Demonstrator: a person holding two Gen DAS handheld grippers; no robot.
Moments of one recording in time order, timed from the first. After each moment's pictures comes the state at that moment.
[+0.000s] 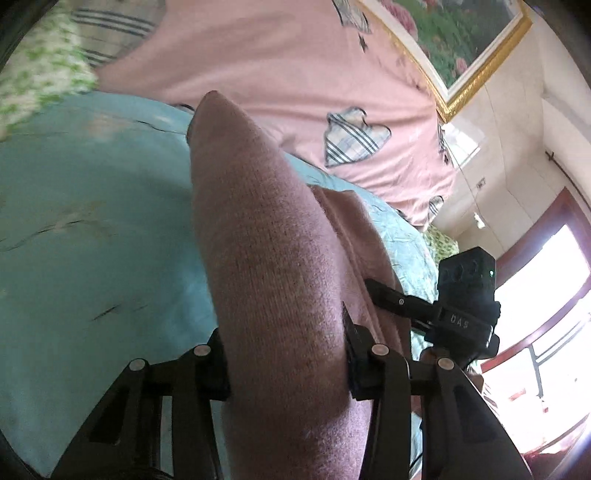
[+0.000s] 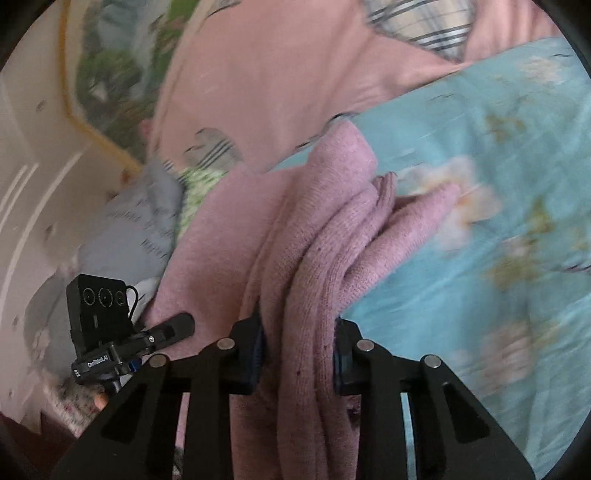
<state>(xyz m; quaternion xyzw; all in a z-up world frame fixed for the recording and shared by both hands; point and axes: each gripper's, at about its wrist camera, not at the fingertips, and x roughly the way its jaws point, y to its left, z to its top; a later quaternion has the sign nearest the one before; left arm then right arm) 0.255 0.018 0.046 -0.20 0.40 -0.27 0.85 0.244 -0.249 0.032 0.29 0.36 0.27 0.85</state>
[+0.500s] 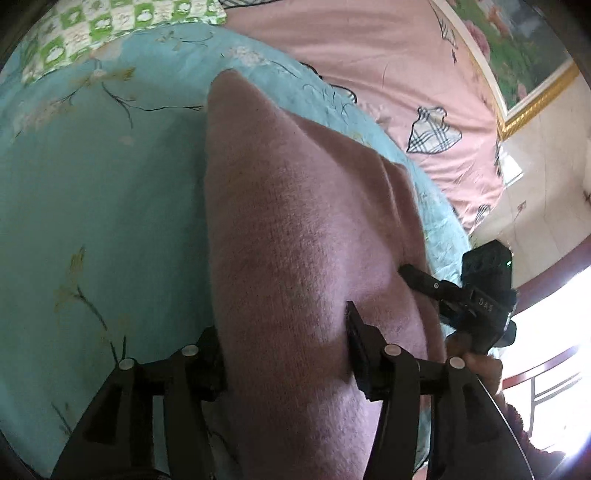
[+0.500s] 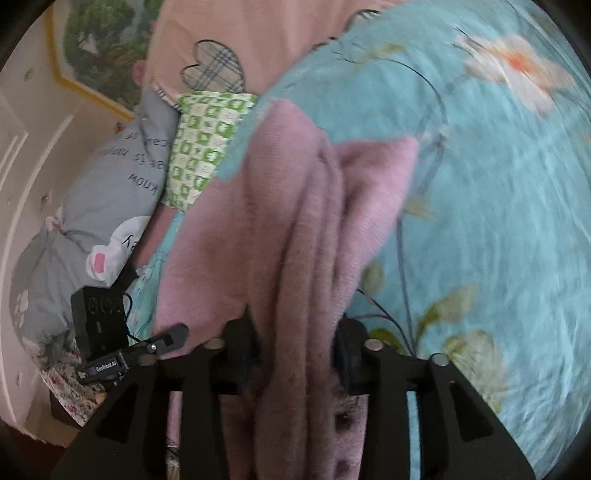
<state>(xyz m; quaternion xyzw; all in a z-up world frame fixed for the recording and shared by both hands) 0.209 0.103 -0.041 -0.25 0.46 -0.19 0.83 0.234 -0.170 -0.049 0.27 0.45 0.27 0.81</state>
